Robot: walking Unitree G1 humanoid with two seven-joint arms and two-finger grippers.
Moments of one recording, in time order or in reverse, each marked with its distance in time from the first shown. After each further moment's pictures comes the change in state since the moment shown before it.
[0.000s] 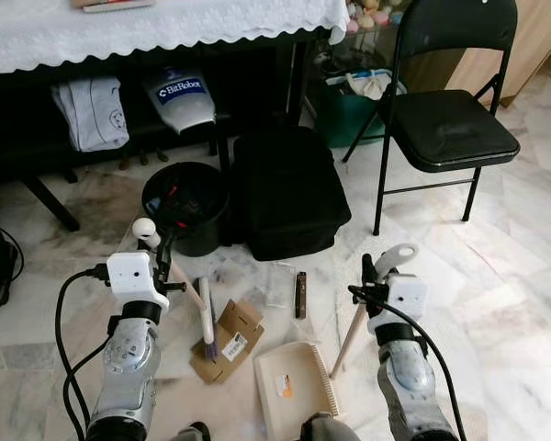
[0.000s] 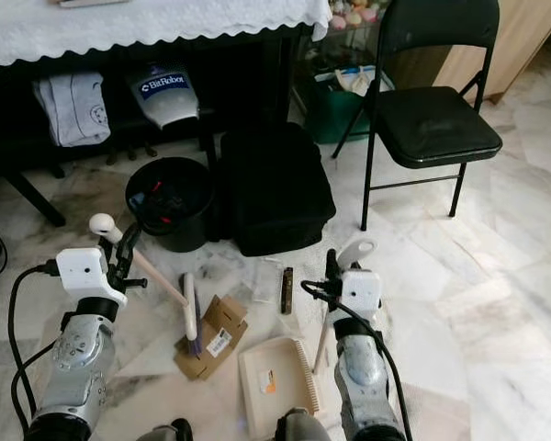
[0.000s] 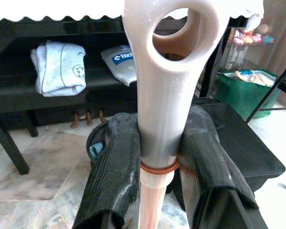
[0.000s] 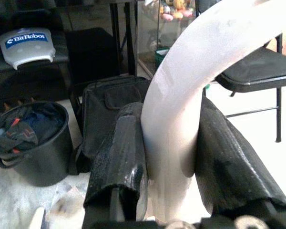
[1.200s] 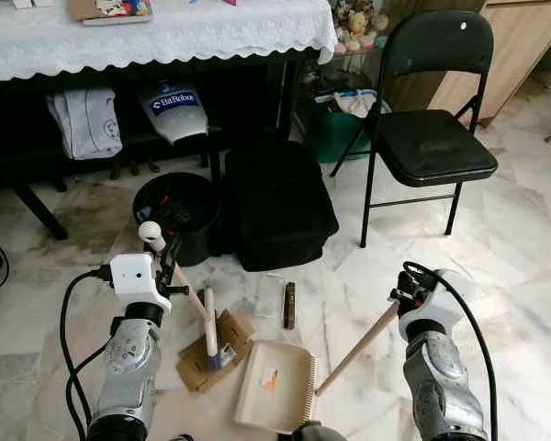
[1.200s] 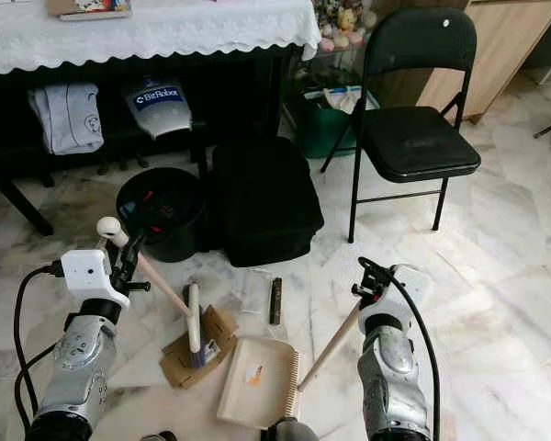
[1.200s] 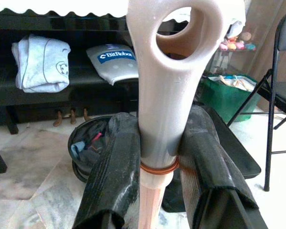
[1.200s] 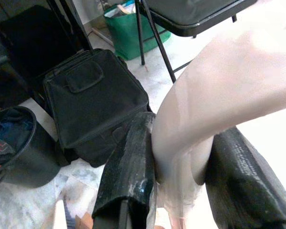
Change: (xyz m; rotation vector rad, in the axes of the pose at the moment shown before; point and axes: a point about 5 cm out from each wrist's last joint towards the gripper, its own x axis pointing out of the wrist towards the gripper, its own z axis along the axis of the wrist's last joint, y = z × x) left arm 0.001 -0.002 -0.007 -0.024 0.037 -0.033; right arm 0.001 -0.035 0.007 0.287 0.307 -0.238
